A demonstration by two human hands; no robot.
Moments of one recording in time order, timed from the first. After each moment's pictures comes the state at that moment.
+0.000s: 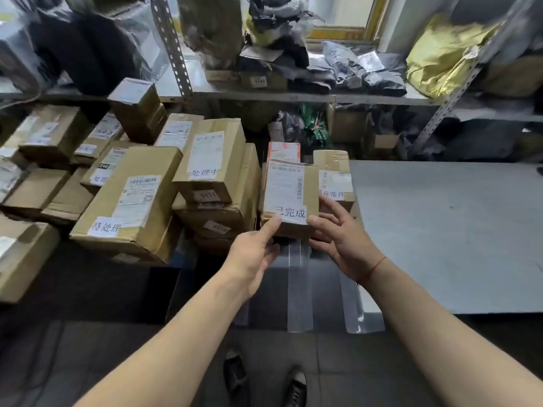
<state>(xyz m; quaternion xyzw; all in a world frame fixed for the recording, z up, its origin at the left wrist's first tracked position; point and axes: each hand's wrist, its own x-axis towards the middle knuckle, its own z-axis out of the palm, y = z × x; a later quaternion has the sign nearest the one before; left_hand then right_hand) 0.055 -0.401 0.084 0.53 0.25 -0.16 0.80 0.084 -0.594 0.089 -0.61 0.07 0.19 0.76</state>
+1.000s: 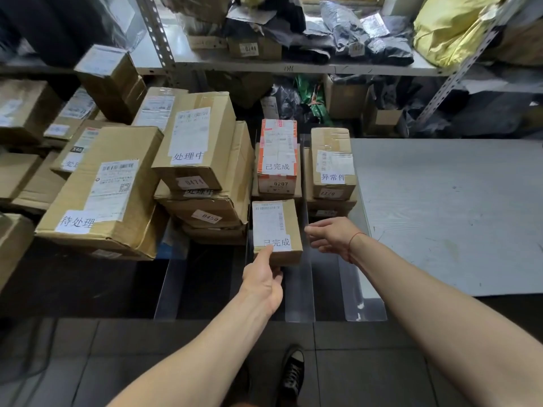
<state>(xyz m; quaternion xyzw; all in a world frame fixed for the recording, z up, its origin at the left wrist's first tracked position) 0.039 -0.443 -0.010 0.28 0.49 -0.09 0.82 0.138 -0.621 -0.031 -0.75 0.21 0.29 0.56</state>
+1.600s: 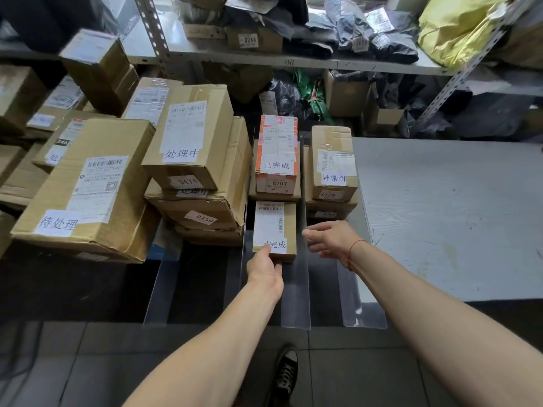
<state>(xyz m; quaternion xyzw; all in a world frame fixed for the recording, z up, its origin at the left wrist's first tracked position) 0.075 -0.458 -0.054 0.28 0.52 -0.06 0.80 0.138 -0.620 -0.036 -0.76 0.19 0.28 0.56</state>
